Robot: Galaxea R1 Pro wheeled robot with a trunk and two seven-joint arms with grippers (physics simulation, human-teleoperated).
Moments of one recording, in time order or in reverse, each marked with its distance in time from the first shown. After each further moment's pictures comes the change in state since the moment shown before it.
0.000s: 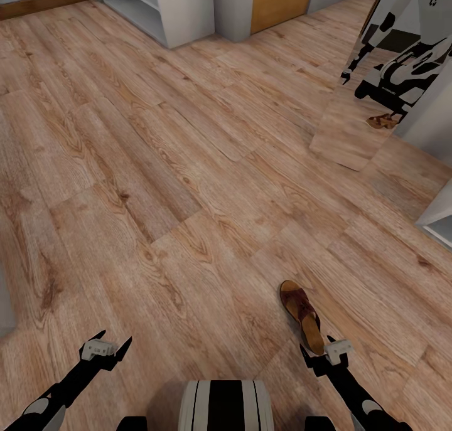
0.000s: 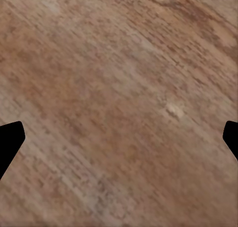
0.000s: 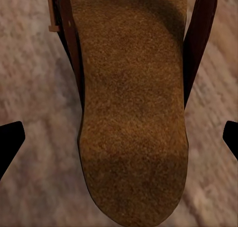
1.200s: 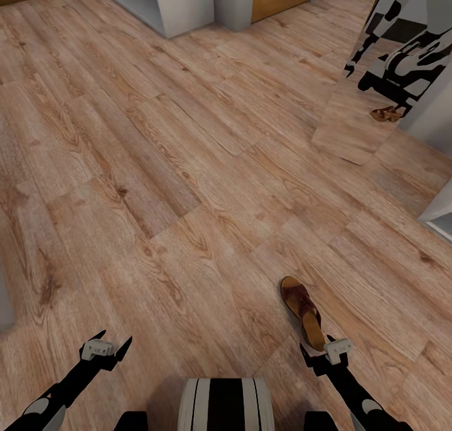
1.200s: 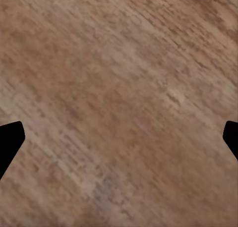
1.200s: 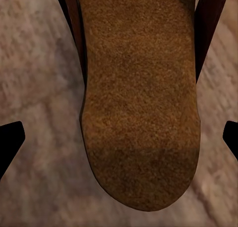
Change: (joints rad) left arm 0.000 0.000 0.000 0.000 0.000 0.000 0.000; right arm -0.002 0.000 0.000 0.000 0.000 0.000 0.000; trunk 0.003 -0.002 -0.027
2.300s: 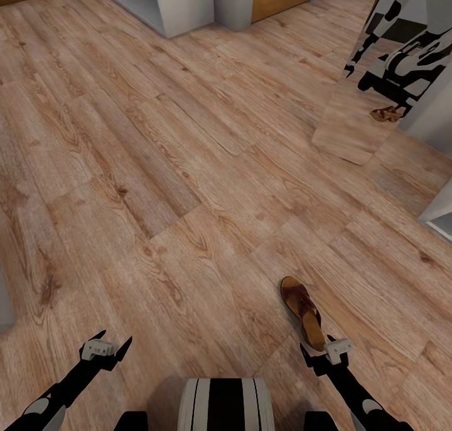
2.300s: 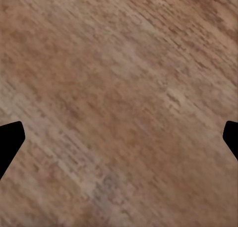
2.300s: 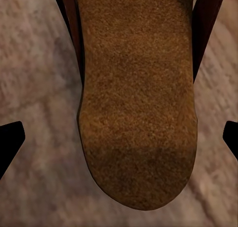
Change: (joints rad) left arm 0.000 0.000 0.000 0.000 0.000 0.000 0.000; right arm 0.000 -0.002 0.001 0.000 0.000 0.000 0.000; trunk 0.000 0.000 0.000
